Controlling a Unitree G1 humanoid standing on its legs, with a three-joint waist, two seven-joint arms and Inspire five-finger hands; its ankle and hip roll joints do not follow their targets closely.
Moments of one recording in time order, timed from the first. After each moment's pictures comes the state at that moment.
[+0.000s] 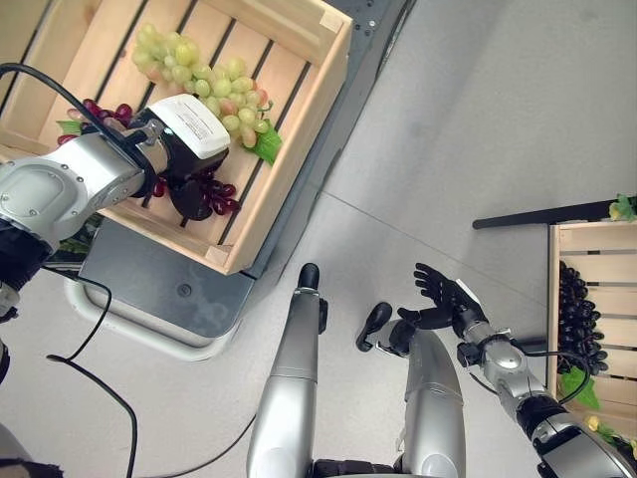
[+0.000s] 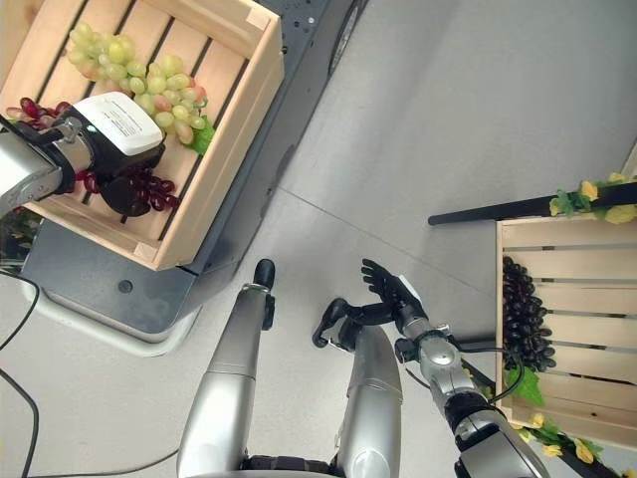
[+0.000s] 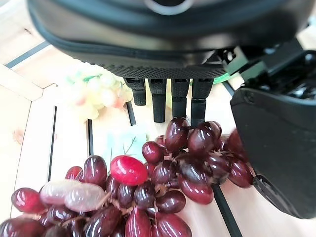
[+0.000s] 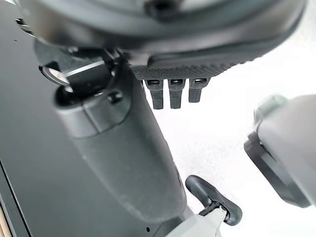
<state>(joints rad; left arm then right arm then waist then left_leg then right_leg) -1.29 1.27 -1.05 0.40 0.80 -0.18 -0.27 -0.37 -0.46 0.44 0.92 0.49 -0.46 0.16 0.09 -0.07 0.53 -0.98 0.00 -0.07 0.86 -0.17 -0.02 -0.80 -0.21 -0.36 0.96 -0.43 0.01</state>
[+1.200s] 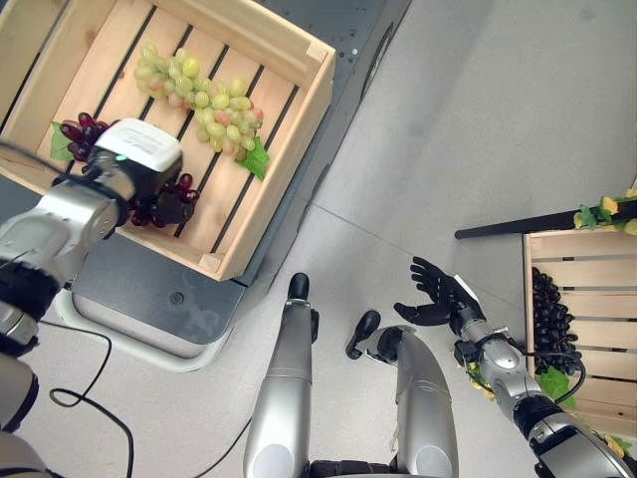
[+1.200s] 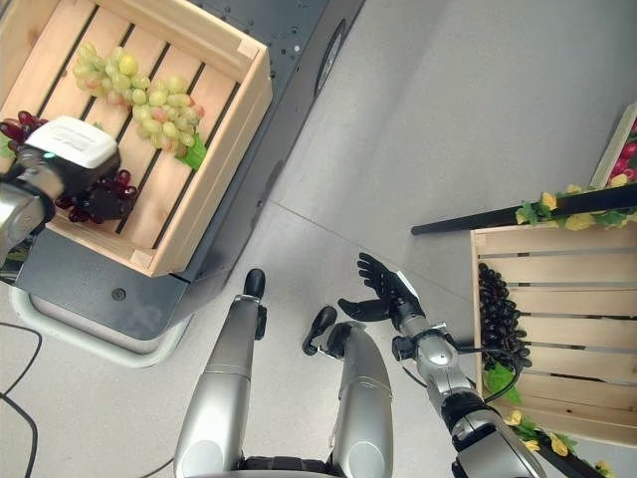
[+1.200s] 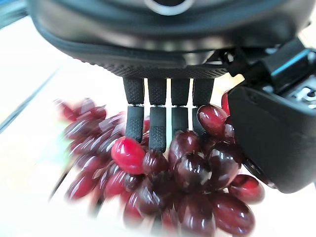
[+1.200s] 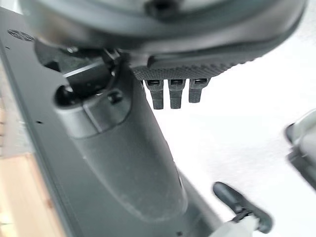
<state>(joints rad) -0.72 1.16 -0.49 0.70 0.49 -0.12 0.11 -0.34 -0.43 0.44 0.88 0.52 -0.49 0.16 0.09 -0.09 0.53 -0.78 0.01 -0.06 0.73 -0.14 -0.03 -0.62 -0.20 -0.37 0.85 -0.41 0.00</state>
